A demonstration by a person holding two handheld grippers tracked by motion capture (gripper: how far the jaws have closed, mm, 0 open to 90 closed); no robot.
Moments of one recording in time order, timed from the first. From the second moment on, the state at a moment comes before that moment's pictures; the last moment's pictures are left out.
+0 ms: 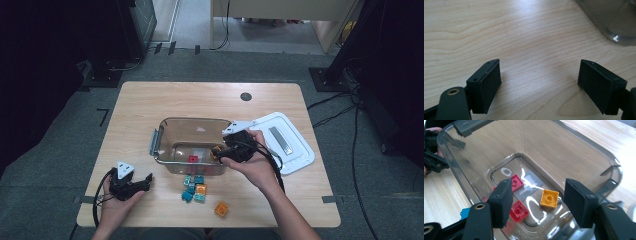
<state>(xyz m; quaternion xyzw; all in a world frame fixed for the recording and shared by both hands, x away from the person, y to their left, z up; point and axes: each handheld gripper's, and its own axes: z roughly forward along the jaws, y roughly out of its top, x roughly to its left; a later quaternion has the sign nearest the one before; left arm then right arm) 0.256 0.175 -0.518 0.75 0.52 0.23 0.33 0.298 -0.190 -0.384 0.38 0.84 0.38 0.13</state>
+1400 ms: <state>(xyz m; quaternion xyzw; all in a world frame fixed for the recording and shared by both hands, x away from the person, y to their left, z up) 0.256 0.175 -0.518 0.75 0.52 0.23 0.33 0.226 -0.279 -0.427 0.43 0.81 0.38 0.15</state>
